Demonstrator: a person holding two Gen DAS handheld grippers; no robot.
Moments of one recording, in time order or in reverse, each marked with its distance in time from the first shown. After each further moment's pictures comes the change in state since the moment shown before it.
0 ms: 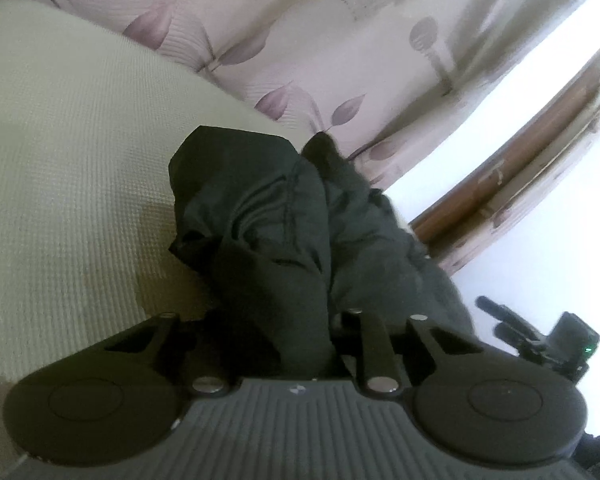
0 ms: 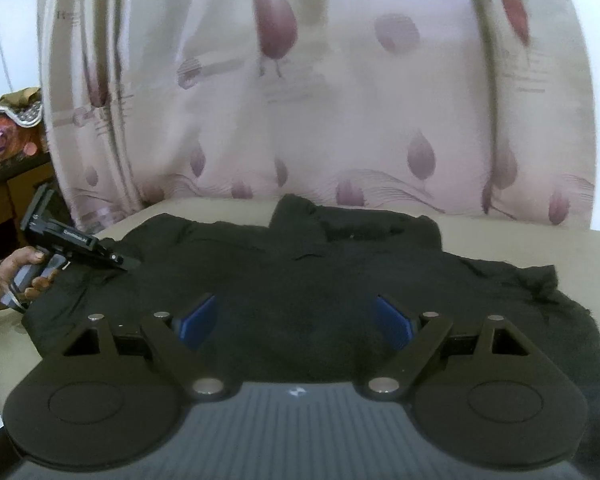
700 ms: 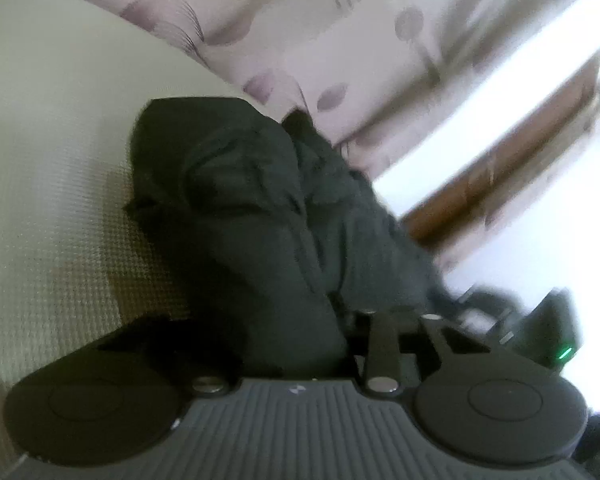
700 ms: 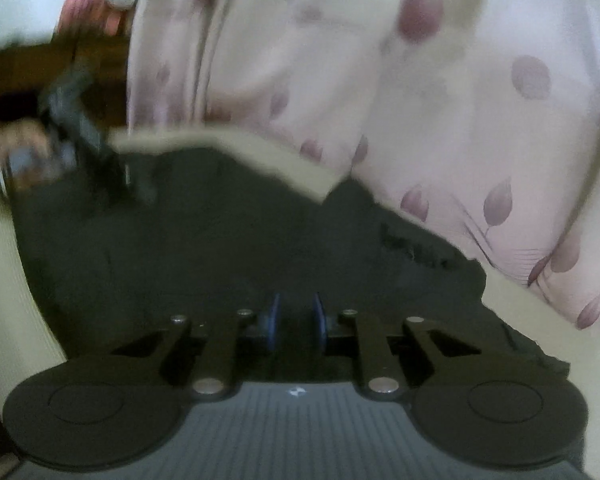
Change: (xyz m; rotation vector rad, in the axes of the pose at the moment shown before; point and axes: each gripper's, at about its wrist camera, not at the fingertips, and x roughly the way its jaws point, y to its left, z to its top) left arm -0.010 -0.028 -0.034 -0.053 -0.025 -0.003; right arm 0.043 0.047 -0.012 -0.453 0.173 0.042
